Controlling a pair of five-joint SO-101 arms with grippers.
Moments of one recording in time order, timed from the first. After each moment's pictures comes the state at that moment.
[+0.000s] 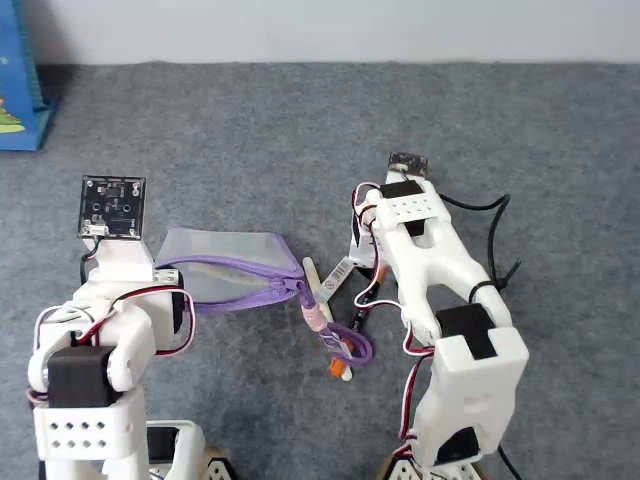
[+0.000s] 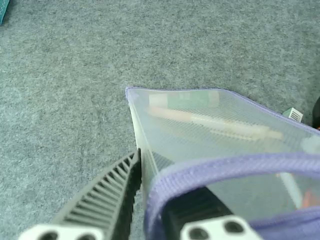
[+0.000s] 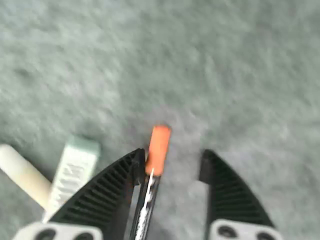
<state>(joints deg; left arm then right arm) -5.8 -61.2 40.7 83.2 2.7 -13.2 19.6 8.0 70.9 -25.8</state>
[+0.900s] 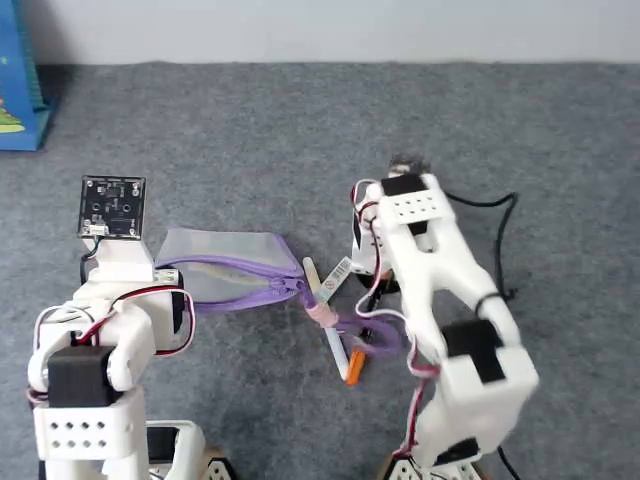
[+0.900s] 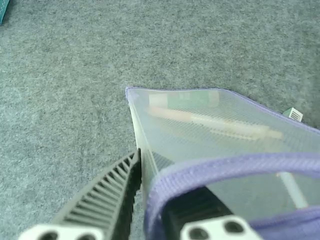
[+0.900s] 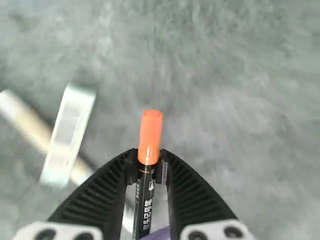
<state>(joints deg) -5.9 -61.2 40.7 83.2 2.7 -14.4 9.4 8.1 83.3 -25.8</state>
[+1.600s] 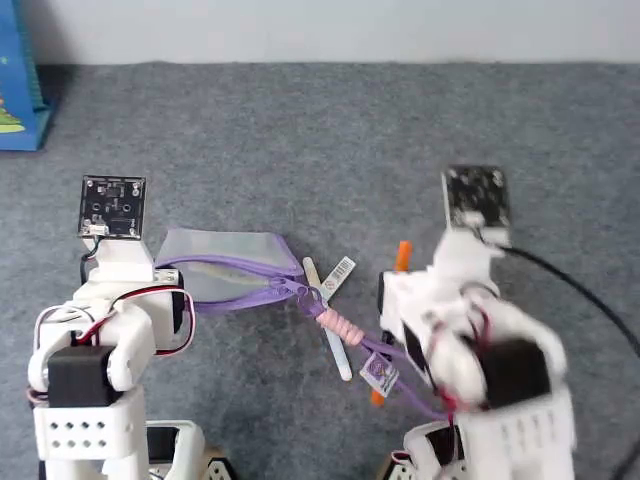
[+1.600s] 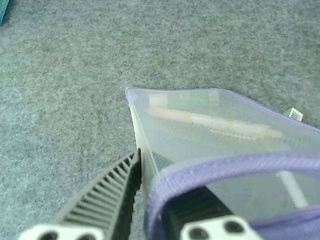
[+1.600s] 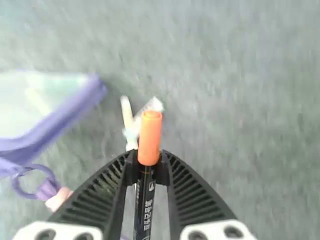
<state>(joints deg) -5.9 -61.2 40.7 83.2 2.7 -17.6 -63.0 32.8 83.8 -14.8</state>
